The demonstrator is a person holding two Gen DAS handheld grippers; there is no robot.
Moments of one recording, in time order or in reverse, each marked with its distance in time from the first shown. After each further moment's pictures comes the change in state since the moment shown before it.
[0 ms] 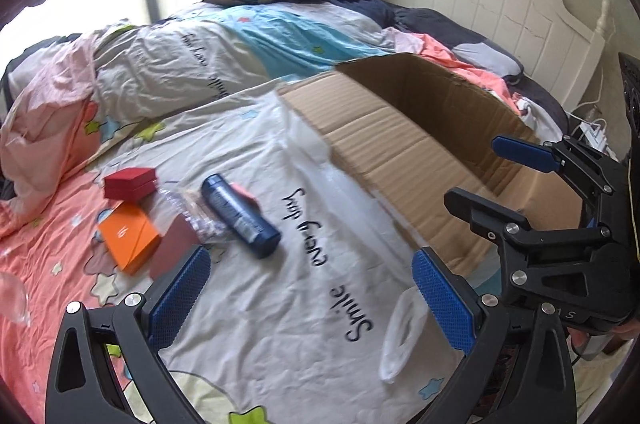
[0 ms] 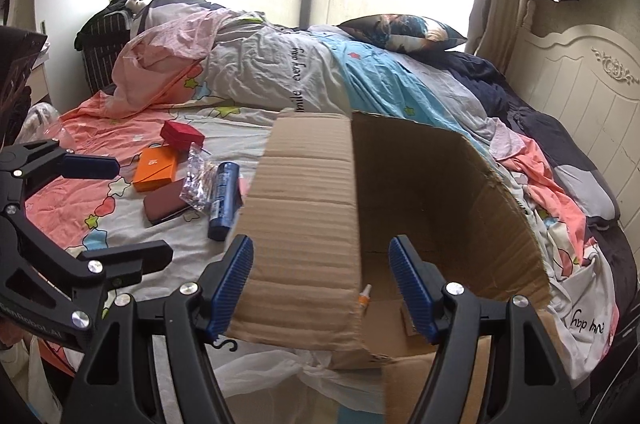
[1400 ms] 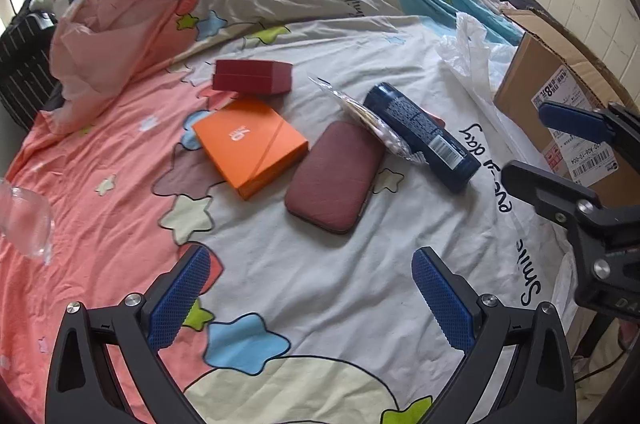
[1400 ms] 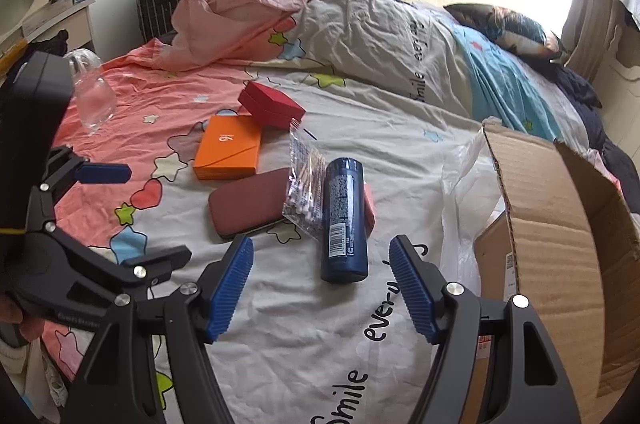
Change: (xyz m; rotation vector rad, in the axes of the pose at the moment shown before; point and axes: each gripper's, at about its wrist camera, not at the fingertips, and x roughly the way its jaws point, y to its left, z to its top) left arm 0.068 0.140 -0.065 -0.152 0.155 0.170; right arm 0.108 0.112 0.027 -0.145 0.115 0.175
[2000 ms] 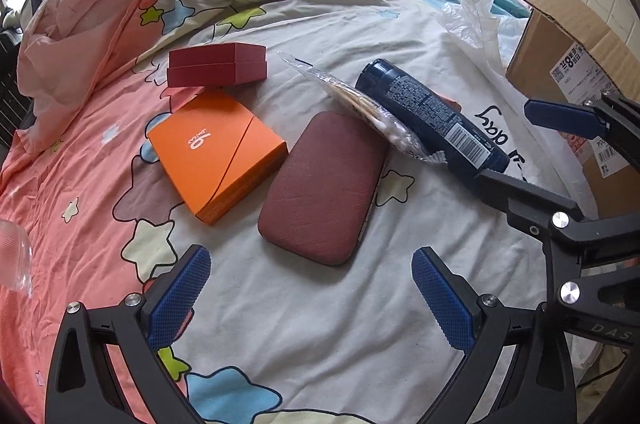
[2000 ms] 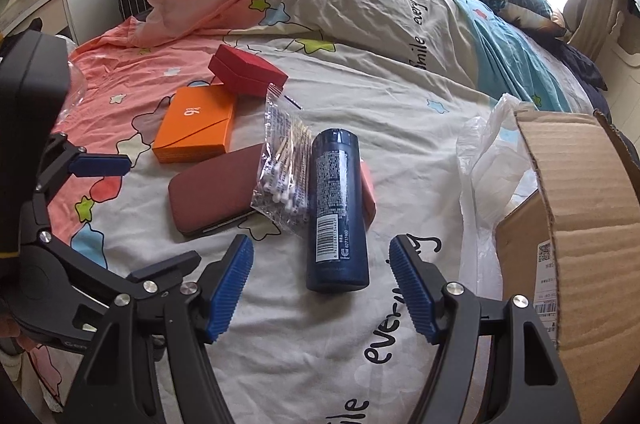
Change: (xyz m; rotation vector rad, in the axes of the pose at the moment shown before) left arm 0.046 -0.007 0.014 0.064 0.033 0.009; right arm 0.049 -0.005 -0.001 0.015 0.075 -0.033
